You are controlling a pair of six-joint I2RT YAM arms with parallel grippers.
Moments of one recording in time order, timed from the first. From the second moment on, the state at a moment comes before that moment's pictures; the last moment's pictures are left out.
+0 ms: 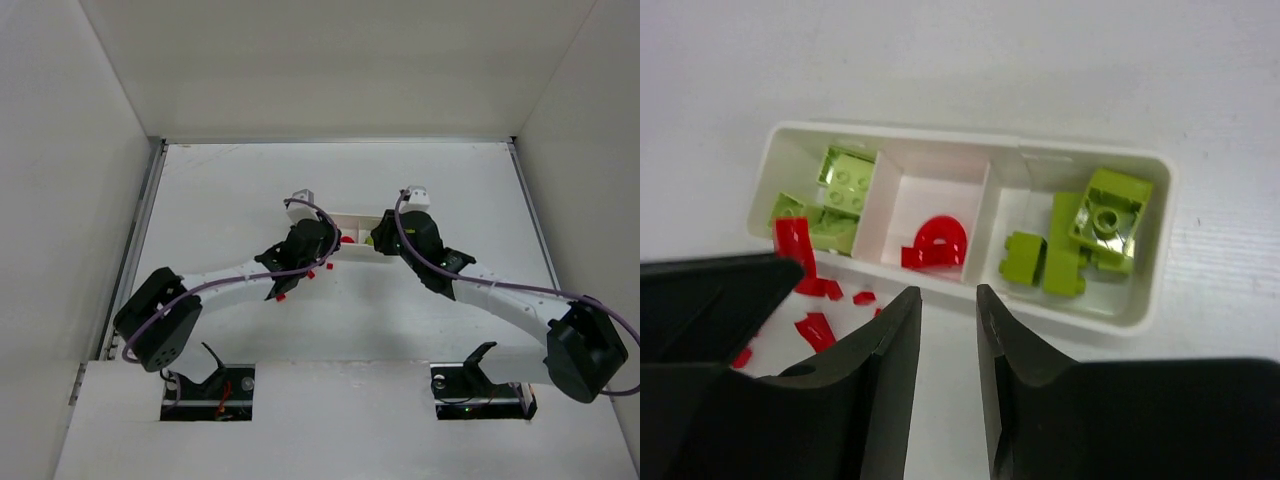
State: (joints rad) left arm -0.82 1.45 0.74 0.29 -0.40 -0.82; right arm 0.67 1.28 0.77 0.07 0.30 0.52
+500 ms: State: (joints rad) left arm -0.80 1.68 0.92 0.31 -0.38 -0.77; right arm 0.68 1.23 0.65 0.12 0.31 0.55
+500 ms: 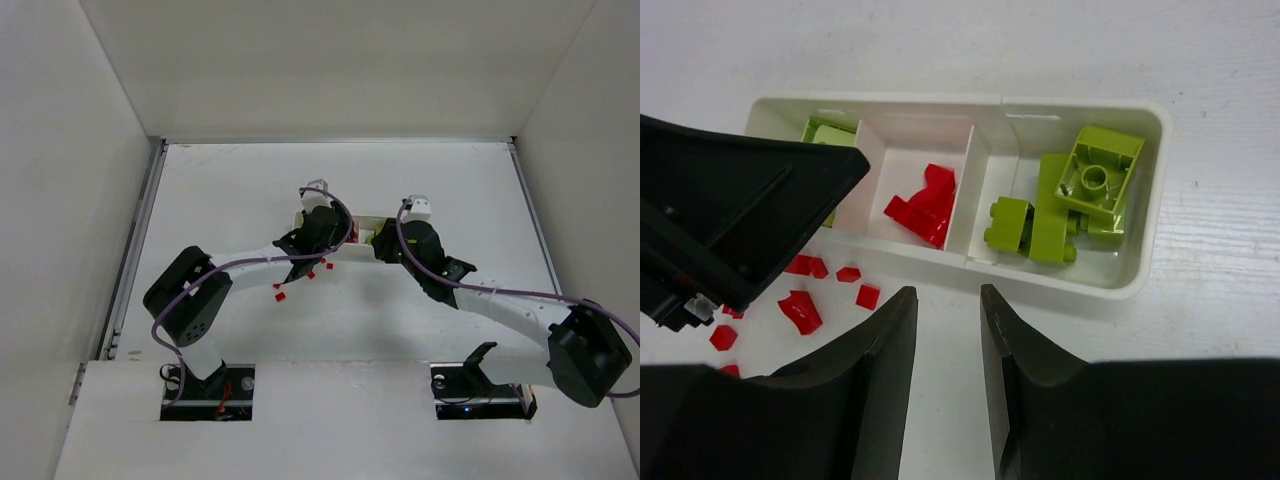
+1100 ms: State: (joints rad) left arm -0.88 0.81 0.46 -0.20 -0.63 -0.83; right arm 0.86 1.41 0.73 0.14 0.23 0.53
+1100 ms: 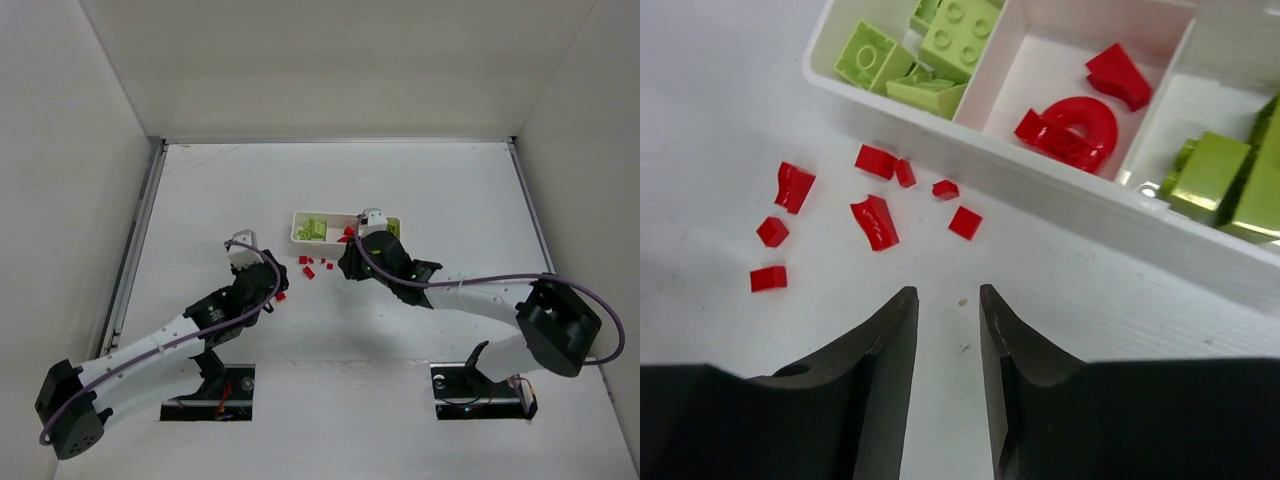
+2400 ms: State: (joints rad) left arm -0.94 1.13 0.35 -0.16 -0.66 -0.96; right arm 0.95 1.71 0.90 0.12 0.15 0.51
